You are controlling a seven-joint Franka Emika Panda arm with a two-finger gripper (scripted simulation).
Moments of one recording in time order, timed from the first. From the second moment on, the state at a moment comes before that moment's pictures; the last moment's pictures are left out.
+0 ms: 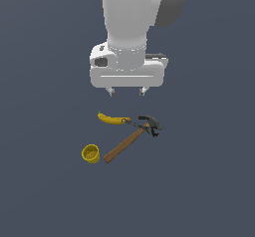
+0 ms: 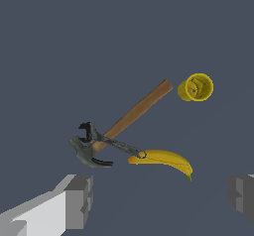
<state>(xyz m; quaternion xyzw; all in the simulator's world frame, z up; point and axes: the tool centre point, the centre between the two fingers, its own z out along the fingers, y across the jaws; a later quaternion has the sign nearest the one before) 0.003 -0.001 0.315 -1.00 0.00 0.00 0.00</state>
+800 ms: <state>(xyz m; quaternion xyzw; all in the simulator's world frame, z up) 0.005 0.000 0.302 -1.00 0.01 0.00 0.01</state>
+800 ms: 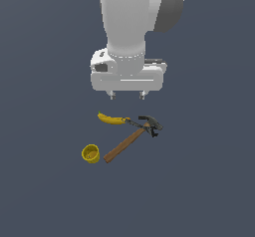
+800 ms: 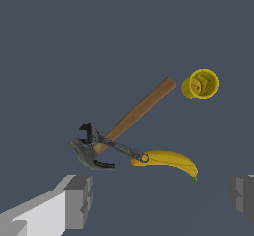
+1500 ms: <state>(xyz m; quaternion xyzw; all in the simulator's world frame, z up) 0.004 0.012 0.254 -0.99 -0.11 0.00 0.00</state>
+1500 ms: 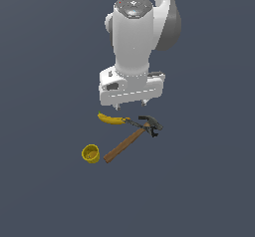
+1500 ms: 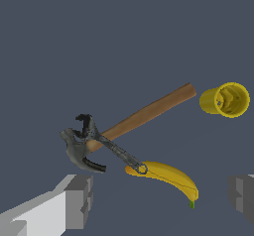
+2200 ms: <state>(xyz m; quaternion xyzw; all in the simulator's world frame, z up) -0.012 0.037 0.168 -0.95 -0.32 0.00 0.00</state>
